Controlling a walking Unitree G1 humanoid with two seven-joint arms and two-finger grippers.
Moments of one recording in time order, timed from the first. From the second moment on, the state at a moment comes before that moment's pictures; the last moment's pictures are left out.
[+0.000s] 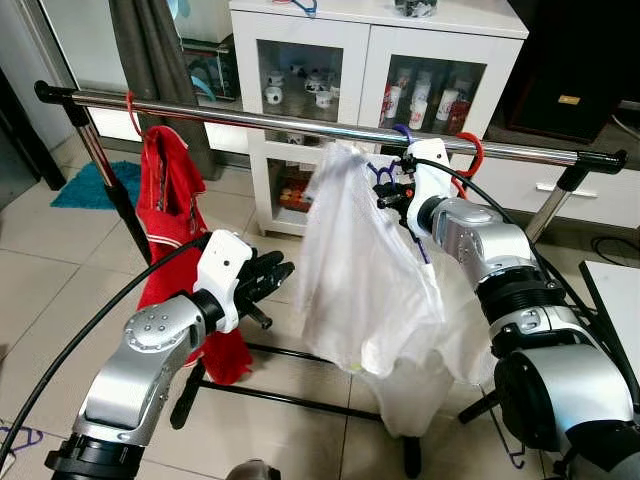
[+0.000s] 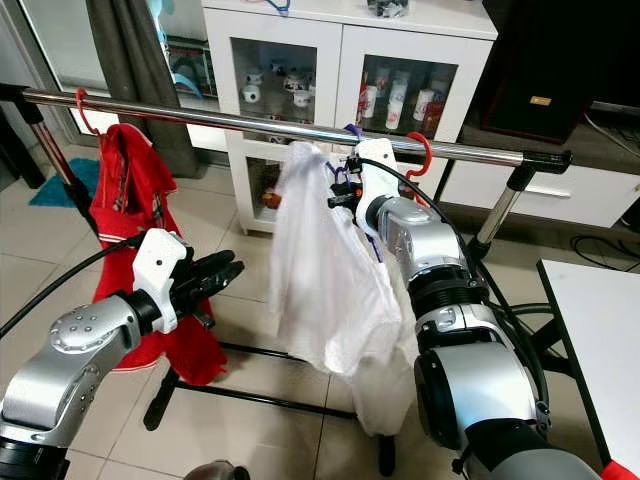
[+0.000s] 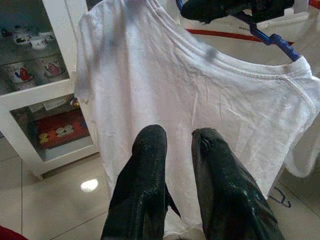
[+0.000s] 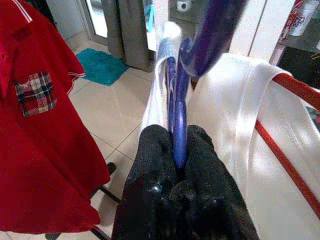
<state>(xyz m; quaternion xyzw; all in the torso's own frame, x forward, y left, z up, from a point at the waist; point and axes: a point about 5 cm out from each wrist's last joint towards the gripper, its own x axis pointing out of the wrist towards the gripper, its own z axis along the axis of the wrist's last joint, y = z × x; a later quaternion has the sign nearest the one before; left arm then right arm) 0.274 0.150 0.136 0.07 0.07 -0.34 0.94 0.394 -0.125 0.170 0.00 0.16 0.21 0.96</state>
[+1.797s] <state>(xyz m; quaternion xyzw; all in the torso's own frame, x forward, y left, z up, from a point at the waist) 0.282 0.101 0.151 -0.03 0.03 -0.38 0.92 0.275 -0.095 0.167 -0.02 0.09 0.37 0.93</state>
